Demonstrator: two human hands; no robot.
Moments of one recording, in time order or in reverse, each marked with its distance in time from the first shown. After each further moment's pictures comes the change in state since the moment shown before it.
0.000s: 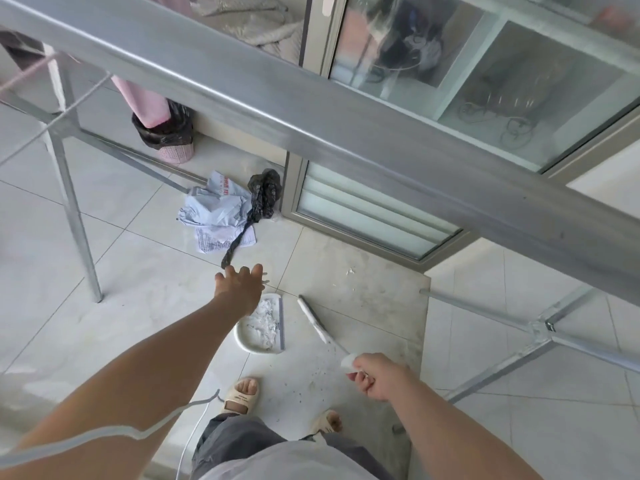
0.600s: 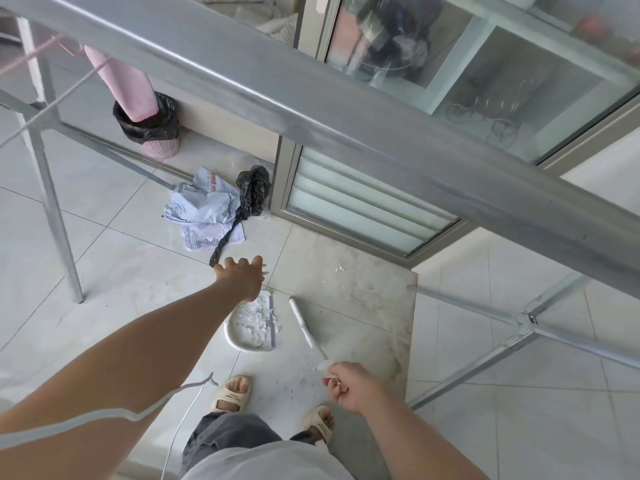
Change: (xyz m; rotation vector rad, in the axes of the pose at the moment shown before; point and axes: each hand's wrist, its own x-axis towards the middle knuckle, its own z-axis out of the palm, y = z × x) left_hand 0.023 0.001 -0.010 -0.059 -0.110 0.016; right_hand -0.012 0.031 0.041 0.138 -0.081 -0.005
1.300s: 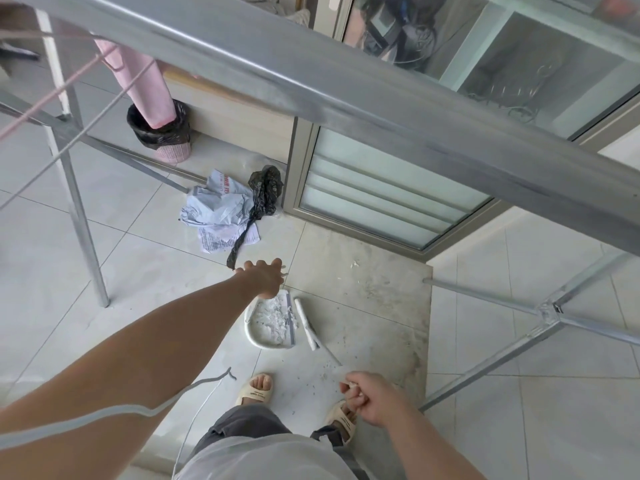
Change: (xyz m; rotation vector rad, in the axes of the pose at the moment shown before) left_hand 0.015 -0.033 -0.004 0.139 -0.239 0.159; right_hand -0.006 0.032 0.023 0.198 -0.075 0.001
